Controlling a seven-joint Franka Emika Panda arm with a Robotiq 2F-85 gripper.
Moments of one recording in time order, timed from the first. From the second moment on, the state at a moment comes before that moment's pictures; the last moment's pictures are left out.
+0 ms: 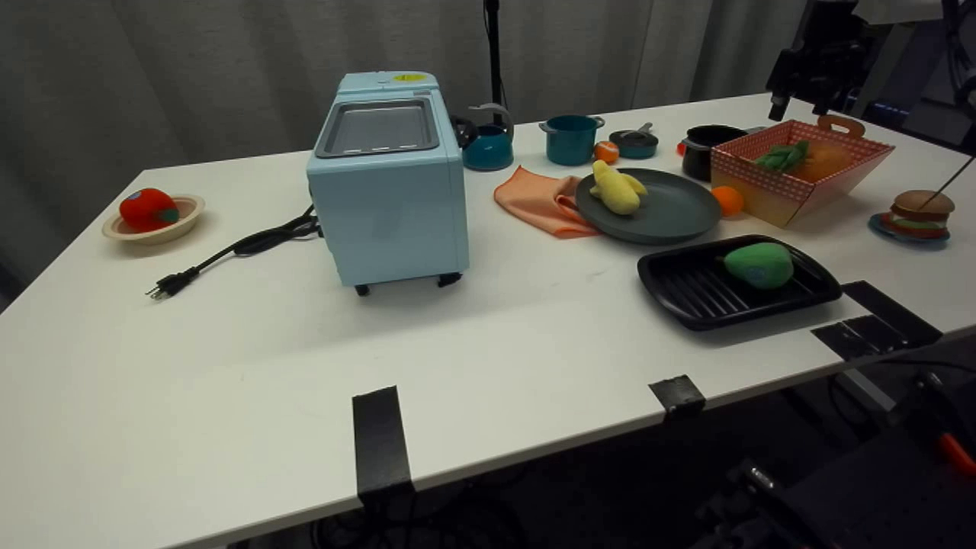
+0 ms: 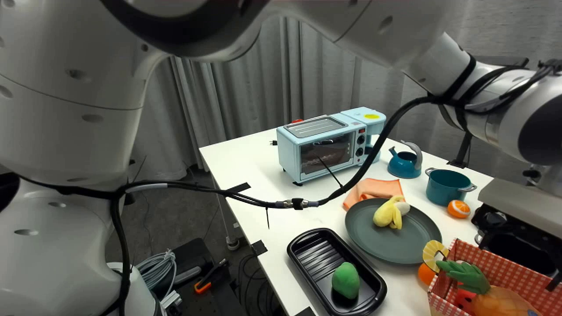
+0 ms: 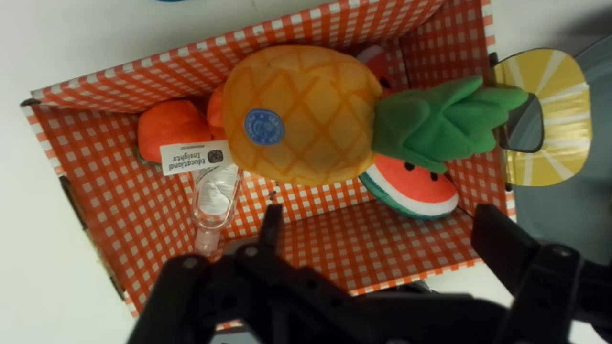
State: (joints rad) arm -0.36 0.54 -0.22 -1.63 0.13 2.13 -0.49
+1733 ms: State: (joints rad) arm -0.39 0.69 -0.20 -1.46 -0.03 1.95 -0.35
